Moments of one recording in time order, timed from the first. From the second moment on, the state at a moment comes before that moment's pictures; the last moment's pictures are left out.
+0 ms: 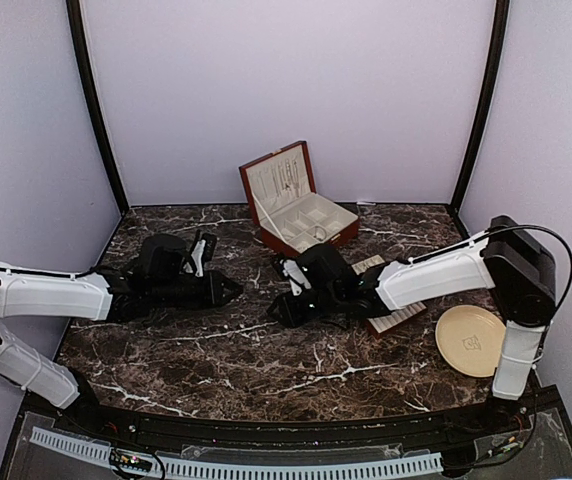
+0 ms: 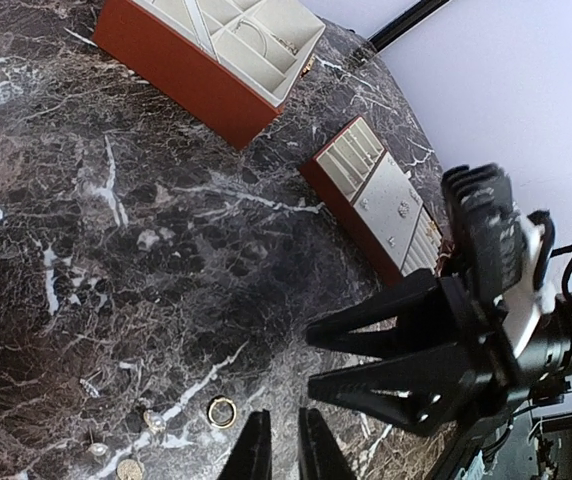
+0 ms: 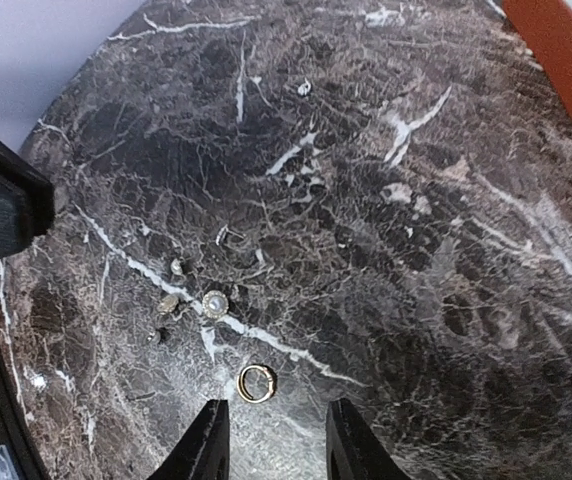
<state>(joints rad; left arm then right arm) -0.72 1.35 0.66 0.15 0.19 -0.69 1.00 1.87 1.11 0.07 -0.09 0.41</state>
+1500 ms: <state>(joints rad) -0.72 1.34 0.62 0.14 0.19 -0.73 1.11 2.12 1.35 -0.12 0.12 0.22</state>
